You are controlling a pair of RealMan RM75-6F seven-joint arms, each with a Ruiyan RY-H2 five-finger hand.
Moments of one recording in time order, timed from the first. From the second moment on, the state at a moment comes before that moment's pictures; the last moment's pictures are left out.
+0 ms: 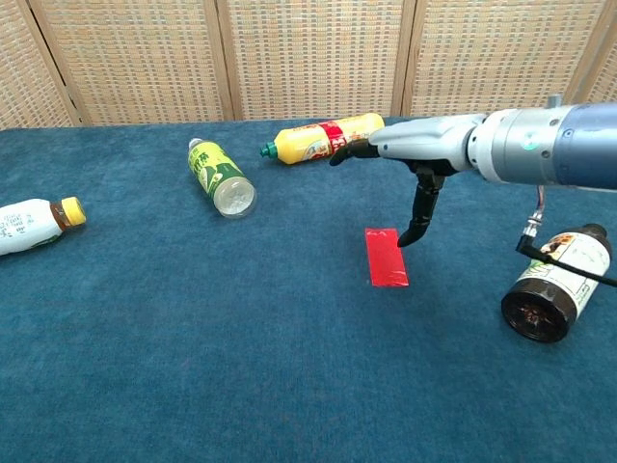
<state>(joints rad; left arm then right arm) -0.17 -0.88 -0.11 -2.00 1.31 1.37 0.08 0.94 -1.47 0.25 -1.53 -0.89 0.68 -0.51</state>
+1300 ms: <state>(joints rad) -0.18 -0.88 -0.11 -2.00 1.30 1.36 0.07 1.05 -1.66 0.10 -1.33 -0.71 0.77 -0.61</state>
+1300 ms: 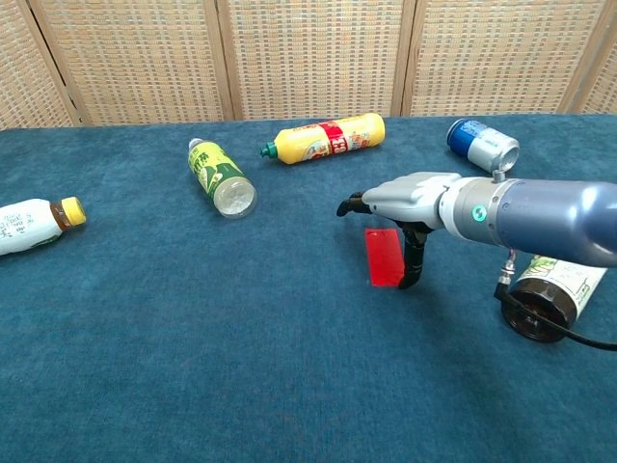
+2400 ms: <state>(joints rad) -0.19 -0.89 -0.11 -2.01 1.29 1.36 0.09 1.01 -1.67 0.15 -1.29 -0.79 0.83 -0.54</state>
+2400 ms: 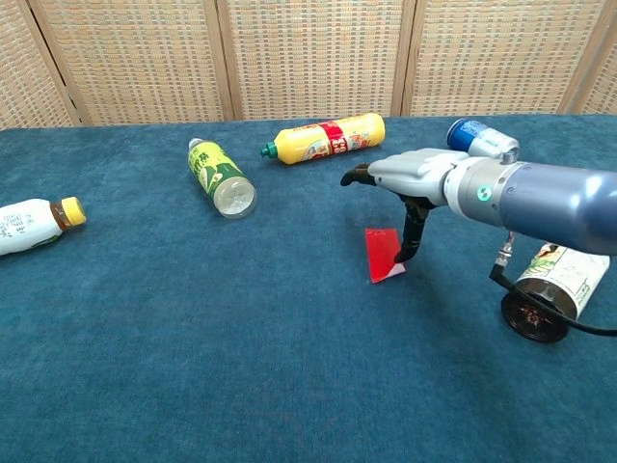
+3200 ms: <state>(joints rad) -0.18 -0.88 -0.10 -2.01 1.30 1.37 0.08 0.98 -1.68 0.11 -1.35 -0.81 0.84 -0.56</state>
